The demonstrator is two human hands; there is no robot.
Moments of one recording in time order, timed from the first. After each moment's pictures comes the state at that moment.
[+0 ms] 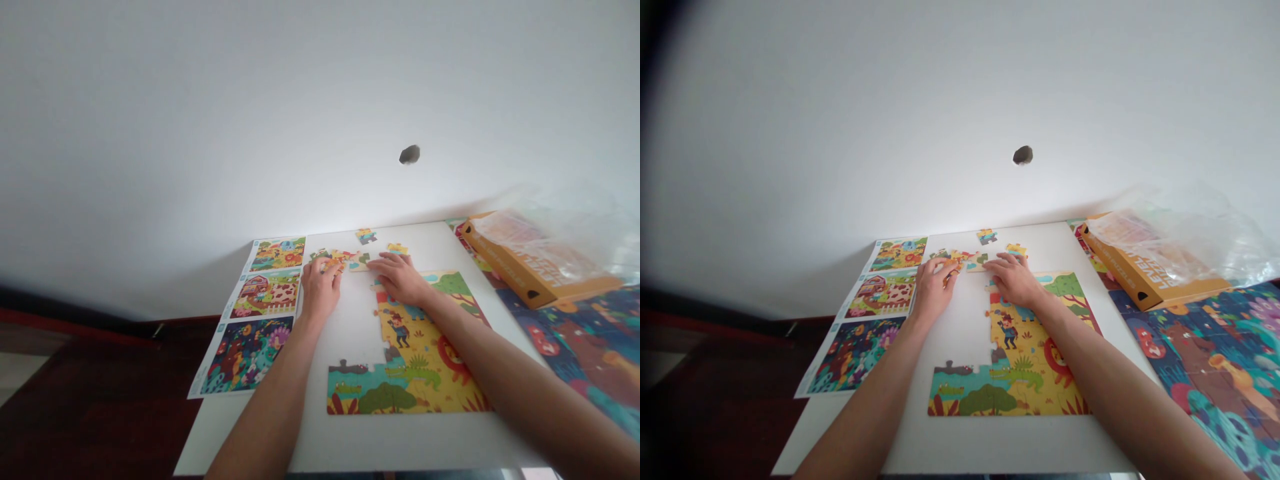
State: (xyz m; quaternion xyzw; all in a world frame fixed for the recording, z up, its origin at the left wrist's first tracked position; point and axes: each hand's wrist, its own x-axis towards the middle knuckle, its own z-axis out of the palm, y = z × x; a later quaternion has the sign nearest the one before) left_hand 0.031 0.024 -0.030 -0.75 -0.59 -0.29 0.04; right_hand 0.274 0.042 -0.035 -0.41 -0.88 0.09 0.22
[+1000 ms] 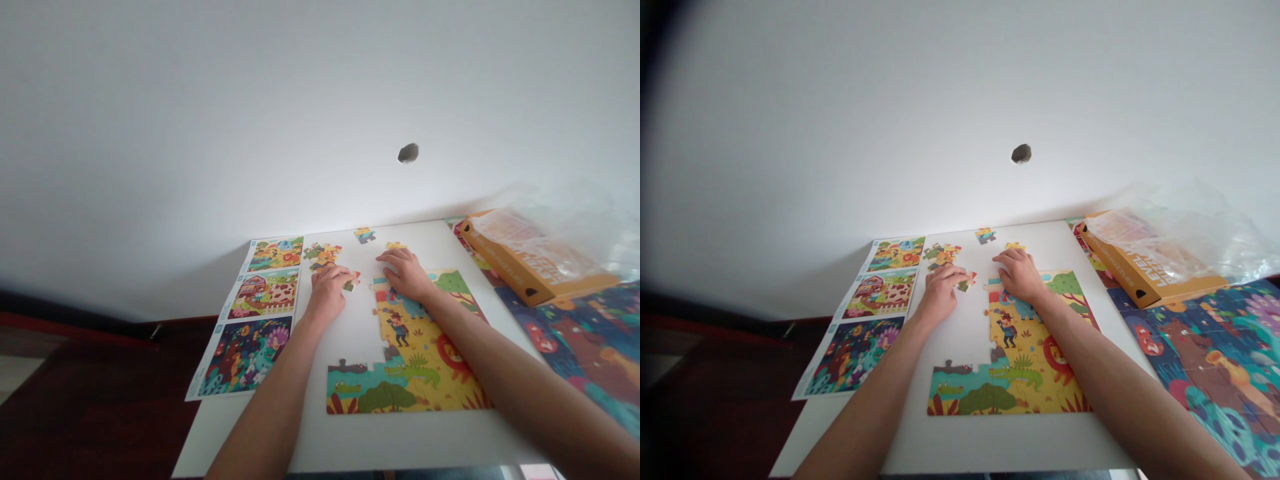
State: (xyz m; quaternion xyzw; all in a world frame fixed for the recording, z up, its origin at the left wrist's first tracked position) left_hand 0.039 0.015 -0.028 -0.82 -0.51 -0.25 -0.06; right_hand 0.283 0.049 -0.043 -0.50 -0.82 0.09 0.29
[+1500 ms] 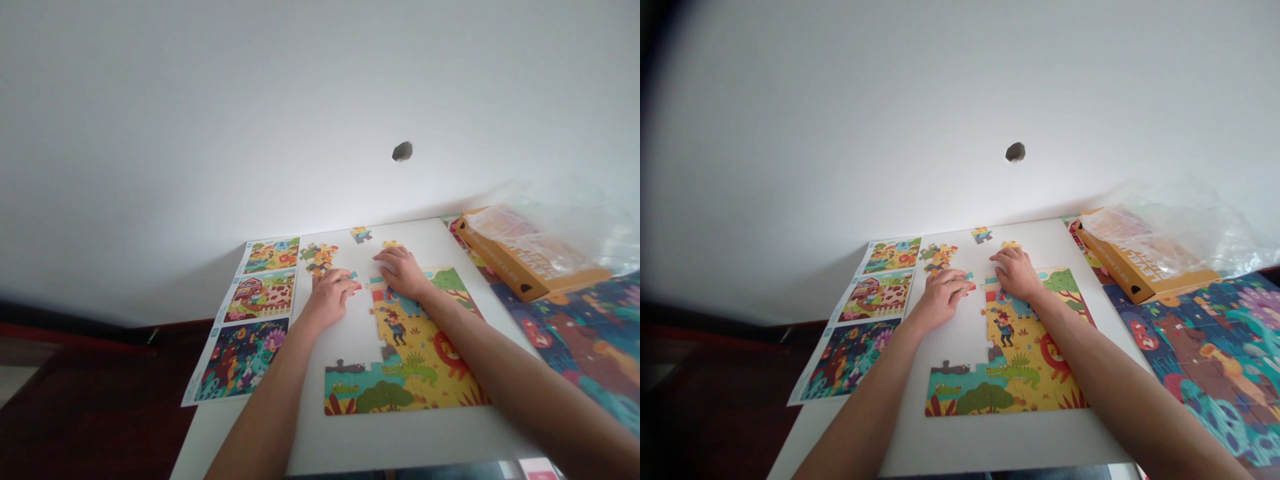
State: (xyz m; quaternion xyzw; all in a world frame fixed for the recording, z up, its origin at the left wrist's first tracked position) left_hand 0.037 0.009 -0.023 -0.85 -0.45 -0.23 -0.10; right_hand 0.283 0.050 -0.045 -0.50 -0.81 0.09 0.29
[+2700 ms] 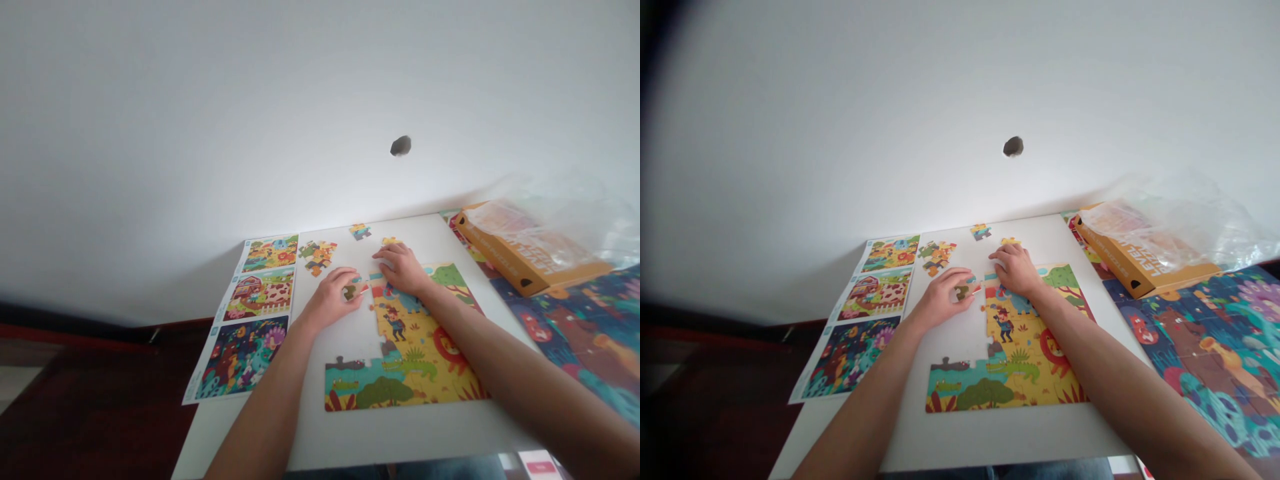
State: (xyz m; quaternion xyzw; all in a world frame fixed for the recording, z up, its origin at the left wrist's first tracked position) left_hand 0.043 0.009 -0.026 -0.84 -0.39 -0.33 -0.19; right_hand 0.282 0.051 -0.045 -0.51 -0.81 0.09 0.29
